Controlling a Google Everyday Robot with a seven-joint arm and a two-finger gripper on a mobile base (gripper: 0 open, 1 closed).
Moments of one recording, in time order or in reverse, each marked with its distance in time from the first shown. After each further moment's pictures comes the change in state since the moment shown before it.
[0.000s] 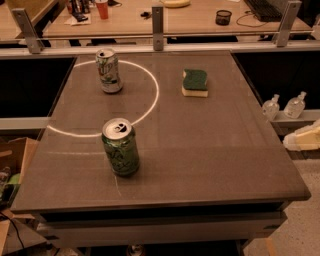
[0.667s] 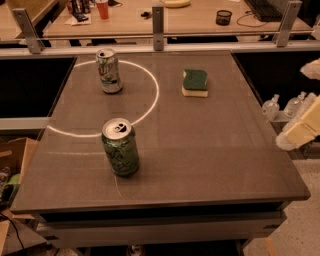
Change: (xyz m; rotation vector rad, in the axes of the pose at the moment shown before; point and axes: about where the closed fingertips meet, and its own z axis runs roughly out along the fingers) arm -0.038 0.036 -0.001 -0.089 0.381 -0.244
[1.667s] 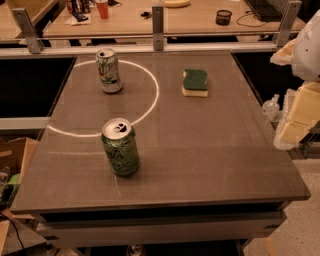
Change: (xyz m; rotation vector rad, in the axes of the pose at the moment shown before) arm -0.030 0.011 0.005 -0.036 0.193 -0.320
